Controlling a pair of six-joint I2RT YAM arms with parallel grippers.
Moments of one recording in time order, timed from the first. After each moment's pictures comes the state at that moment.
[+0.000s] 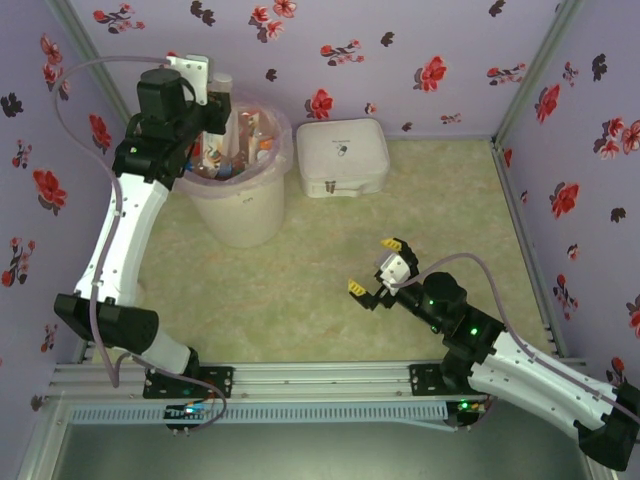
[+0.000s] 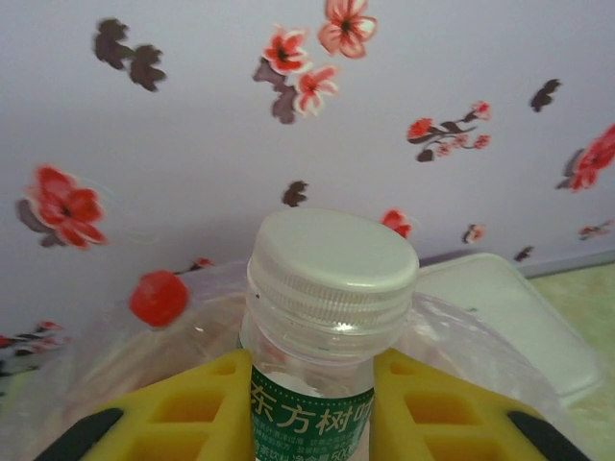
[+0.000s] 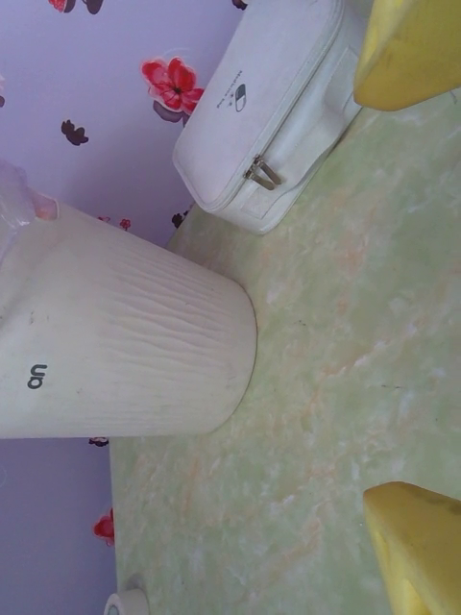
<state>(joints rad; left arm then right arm) -0.27 1.53 1.85 -0.57 -0.03 -0.01 0.92 0.54 0.38 -0.02 0.10 -0.25</state>
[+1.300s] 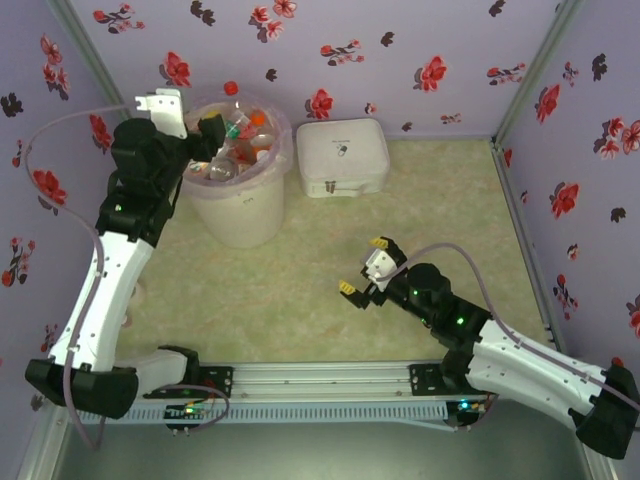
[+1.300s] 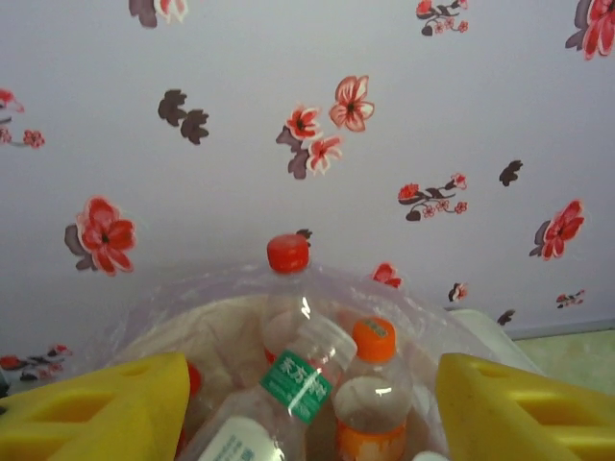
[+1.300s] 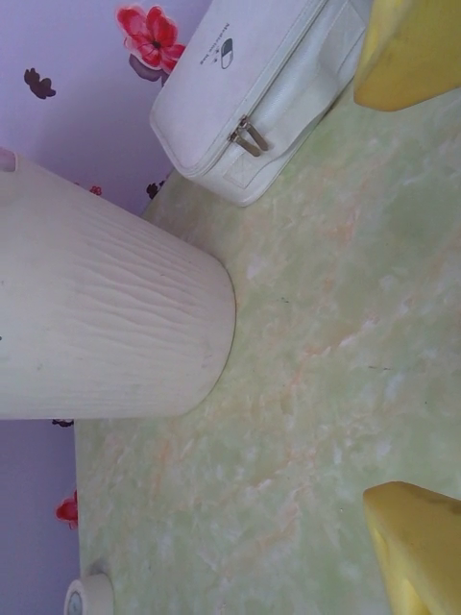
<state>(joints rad) -0.26 1.21 1.45 -0.30 -0.03 -0.10 0.92 0.69 0.42 0.02 0.06 -0.25</state>
